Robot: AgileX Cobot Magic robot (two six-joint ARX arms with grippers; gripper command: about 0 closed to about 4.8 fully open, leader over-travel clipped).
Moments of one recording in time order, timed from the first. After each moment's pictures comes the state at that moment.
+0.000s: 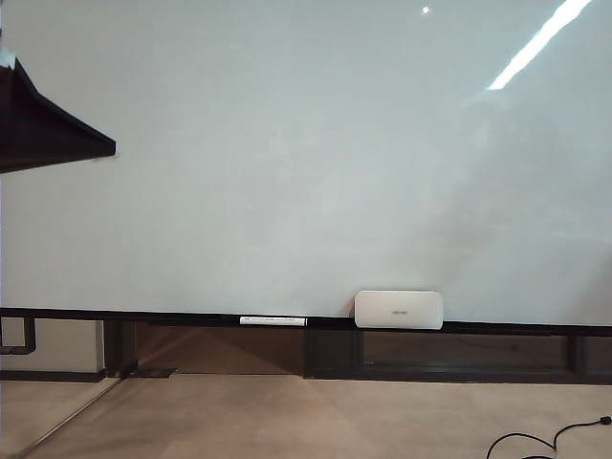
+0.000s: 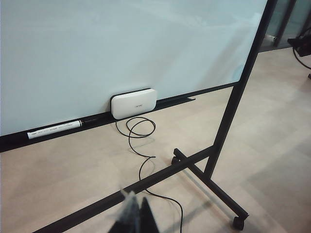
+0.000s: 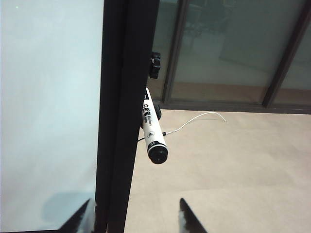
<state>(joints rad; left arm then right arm) -0.28 0.84 0.16 0.60 0.47 -0.02 -0.74 2.09 1.14 0.94 -0.47 -0.16</state>
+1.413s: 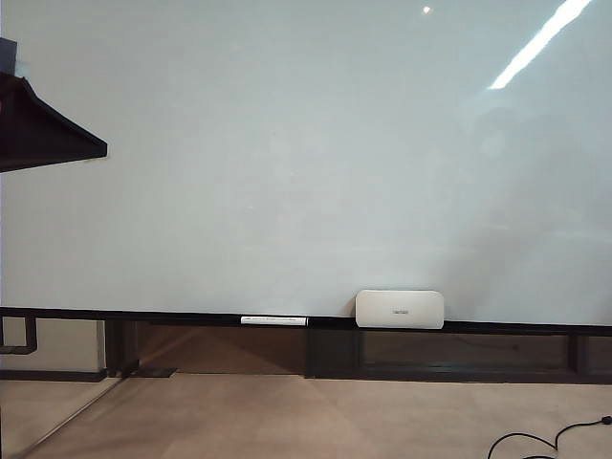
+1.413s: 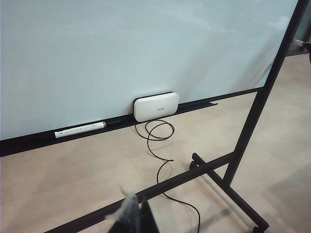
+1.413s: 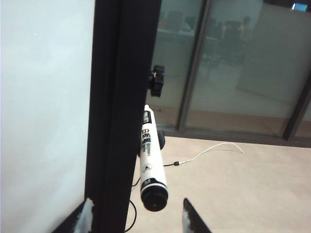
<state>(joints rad) -0.28 0.85 0.16 0.62 0.38 -0.01 -0.75 2.33 1.39 1.06 -0.56 -0.10</state>
